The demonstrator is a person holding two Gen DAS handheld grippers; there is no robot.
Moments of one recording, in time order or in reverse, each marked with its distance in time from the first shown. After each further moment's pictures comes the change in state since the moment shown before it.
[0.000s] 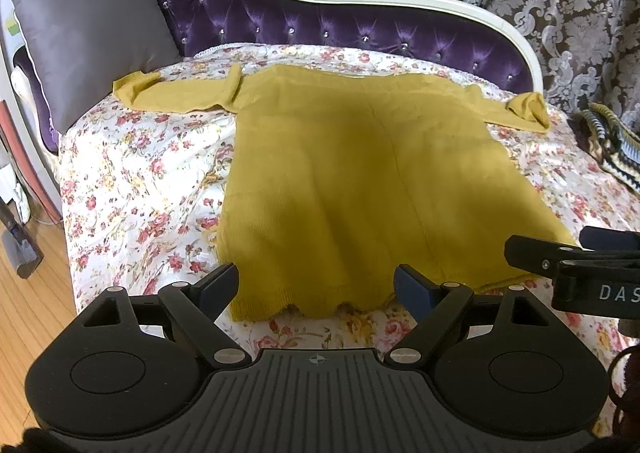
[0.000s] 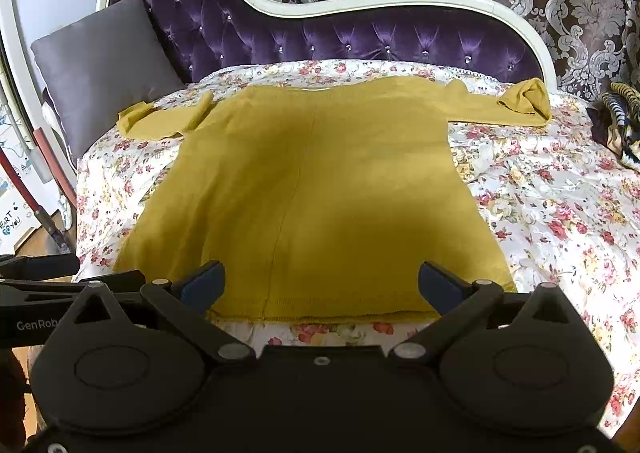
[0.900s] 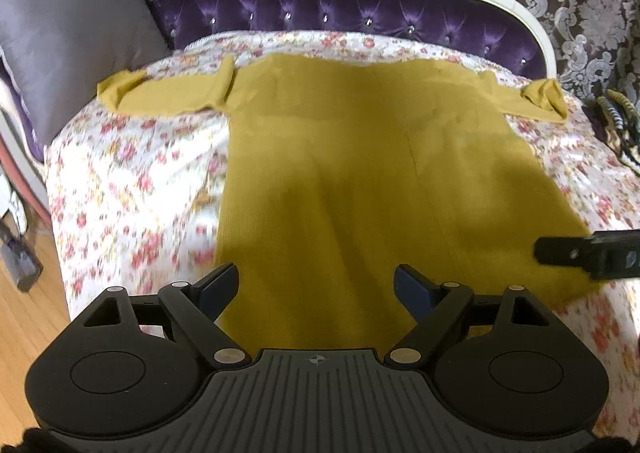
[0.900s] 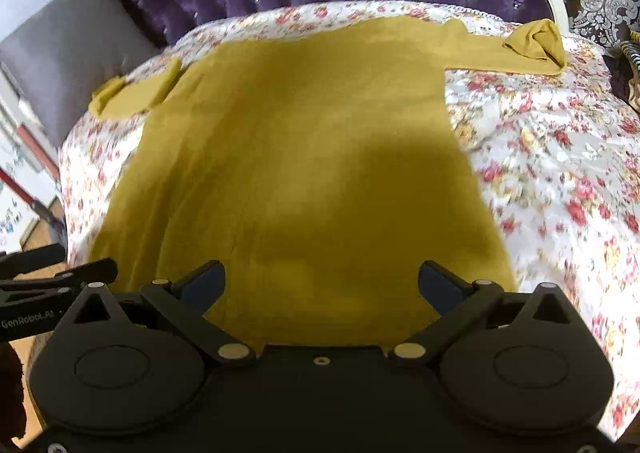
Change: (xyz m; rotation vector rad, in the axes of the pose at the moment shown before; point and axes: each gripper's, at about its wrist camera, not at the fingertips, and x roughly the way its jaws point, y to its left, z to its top) left arm 0.044 0.007 0.037 0.047 0.045 0.011; right arm 0.051 -0.042 0.034 0.075 0.186 0.045
